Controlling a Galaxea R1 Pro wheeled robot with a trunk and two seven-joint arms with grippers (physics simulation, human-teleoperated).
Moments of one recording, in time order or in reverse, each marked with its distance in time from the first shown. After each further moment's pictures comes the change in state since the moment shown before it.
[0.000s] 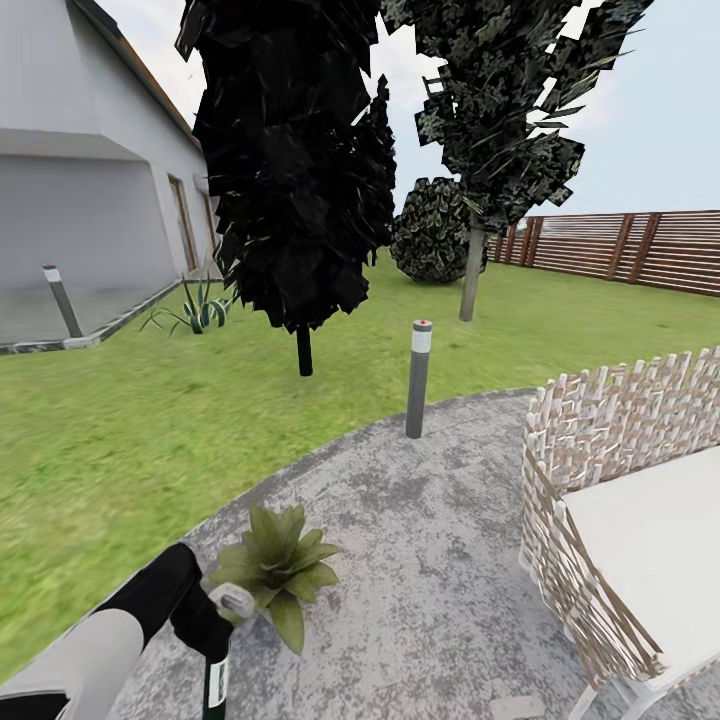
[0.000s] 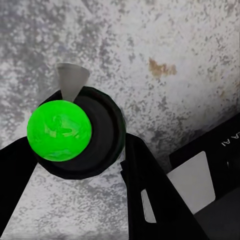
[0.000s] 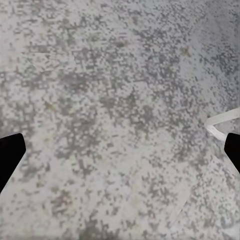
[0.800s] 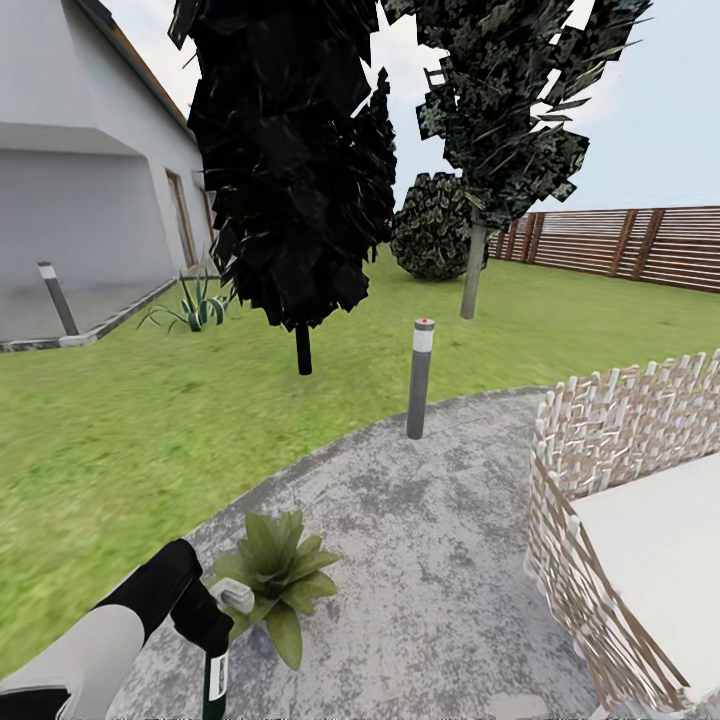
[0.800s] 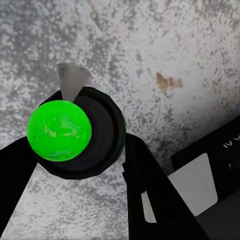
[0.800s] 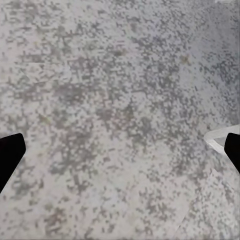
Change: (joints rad) left arm -0.011 0.000 0.001 -0.002 -0.003 0.002 0.001; right arm 0.000 -0.007 0.000 0.001 0.004 0.002 0.000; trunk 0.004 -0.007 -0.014
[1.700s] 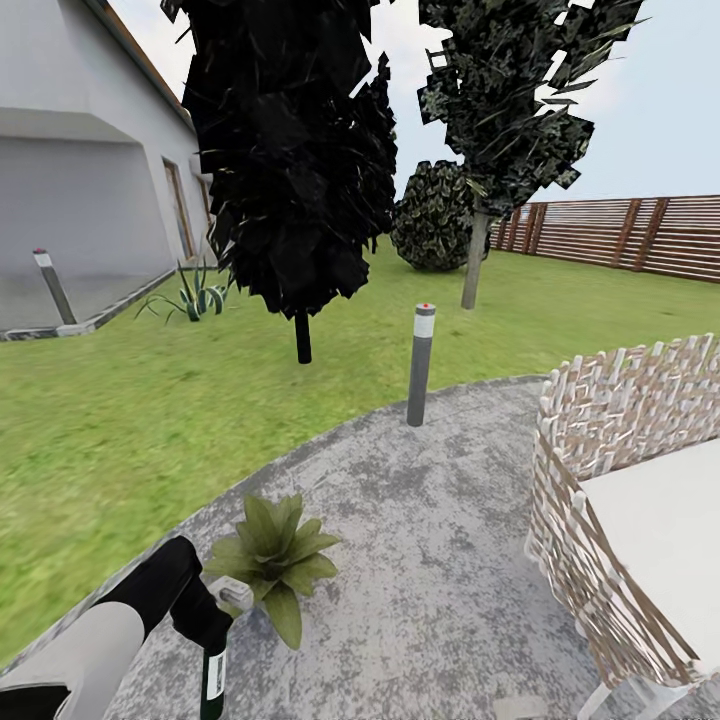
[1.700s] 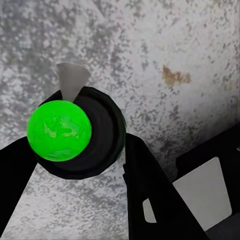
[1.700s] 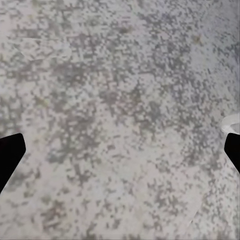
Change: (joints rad) left arm -0.007 0.003 -0.005 0.000 0.000 0.028 -0.001; right arm 0.000 -0.001 0.000 -0.001 -0.001 -0.002 -0.001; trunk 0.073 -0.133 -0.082
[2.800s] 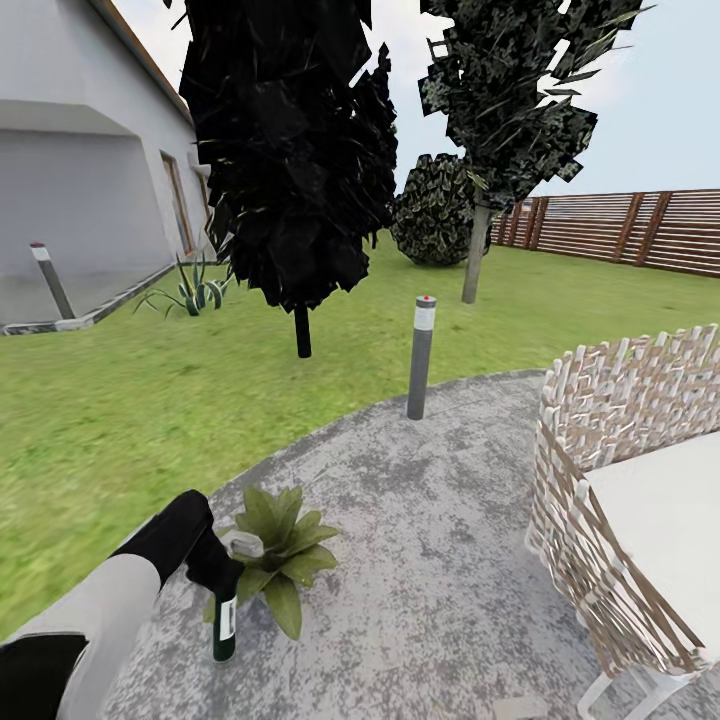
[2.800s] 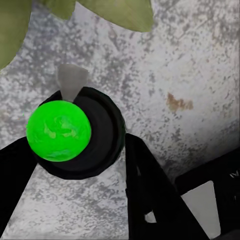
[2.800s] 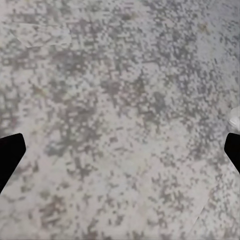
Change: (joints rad) left arm -0.125 -0.019 -0.037 -0.029 0.007 0.137 -0.007; right arm 0.000 0.000 0.000 0.000 -0.001 0.000 -0.002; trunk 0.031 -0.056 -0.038
